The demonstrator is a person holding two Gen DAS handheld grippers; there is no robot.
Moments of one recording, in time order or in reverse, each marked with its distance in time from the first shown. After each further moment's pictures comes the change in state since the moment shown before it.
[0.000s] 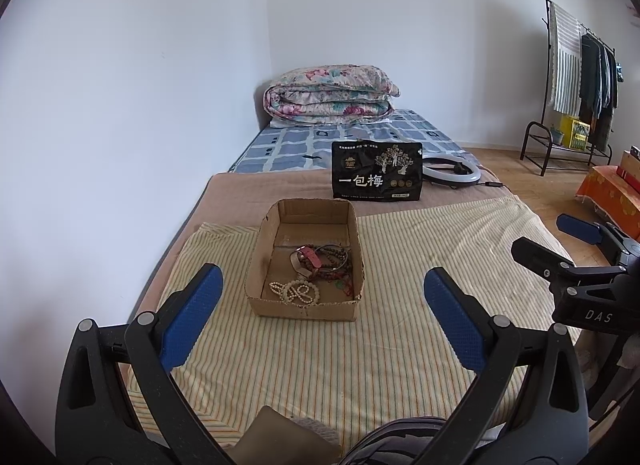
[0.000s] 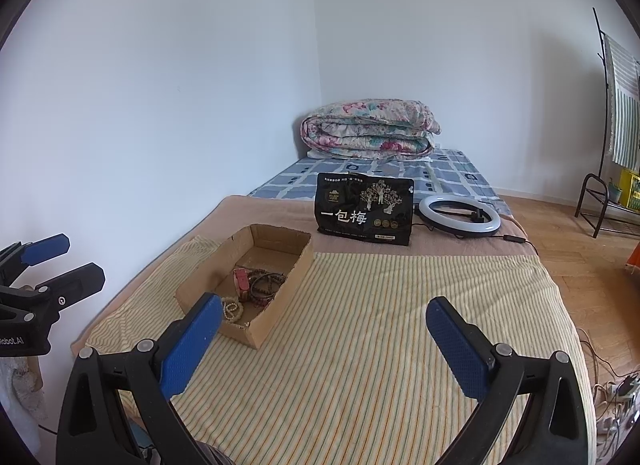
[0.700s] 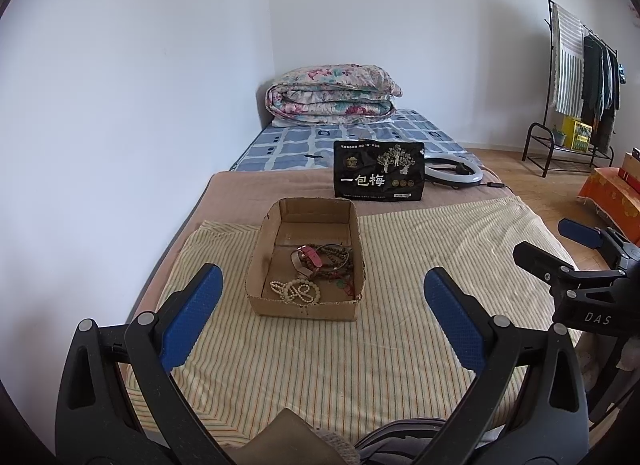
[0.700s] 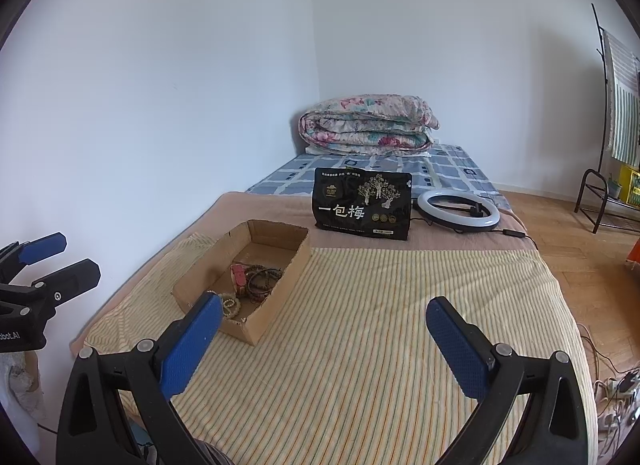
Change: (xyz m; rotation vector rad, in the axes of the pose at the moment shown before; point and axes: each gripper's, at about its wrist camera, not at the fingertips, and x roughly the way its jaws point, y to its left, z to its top) left arm 0.003 0.004 -0.007 -0.007 -0.007 0.003; right arm 0.004 -0.003 -0.004 0.010 0.009 -0.004
